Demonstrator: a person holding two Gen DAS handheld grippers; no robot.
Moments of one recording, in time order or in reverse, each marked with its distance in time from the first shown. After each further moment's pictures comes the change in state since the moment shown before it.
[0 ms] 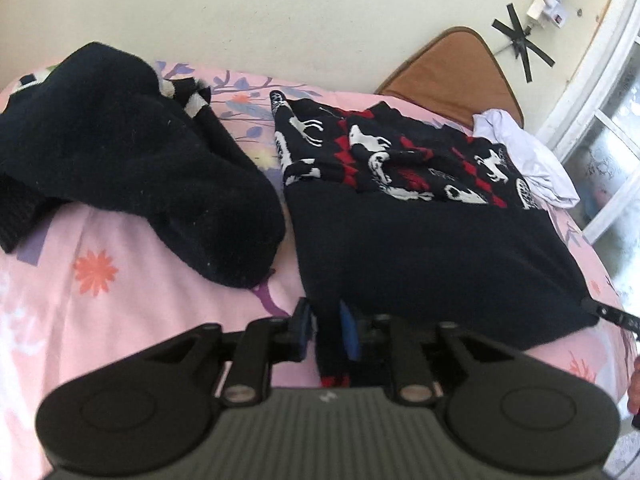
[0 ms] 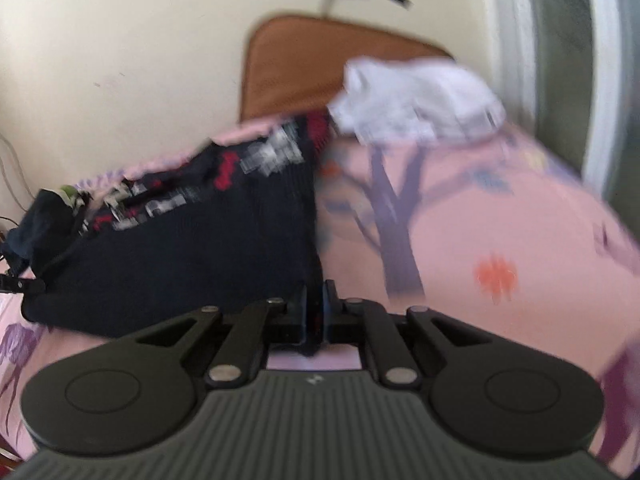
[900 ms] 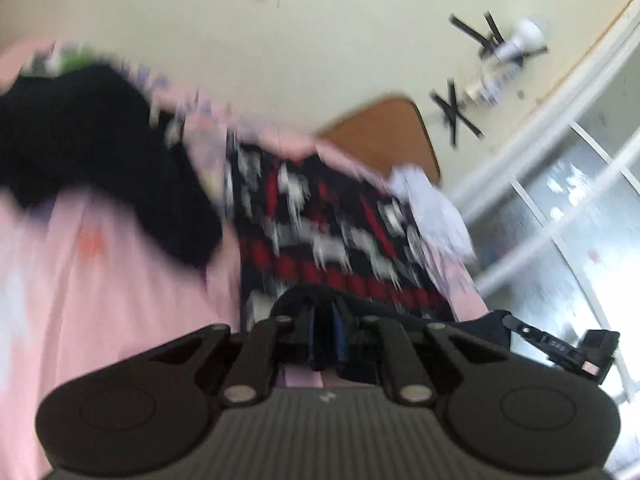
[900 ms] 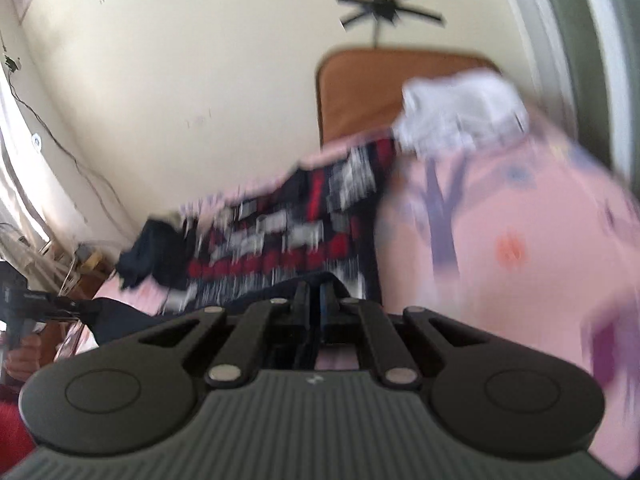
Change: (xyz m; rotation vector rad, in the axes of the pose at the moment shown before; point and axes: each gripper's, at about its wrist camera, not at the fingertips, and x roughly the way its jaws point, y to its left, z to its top) left arm -0.088 -0.002 0.022 -0.170 -0.079 -0.233; right arm -0.067 0.000 0.048 0.021 -0.068 0.284
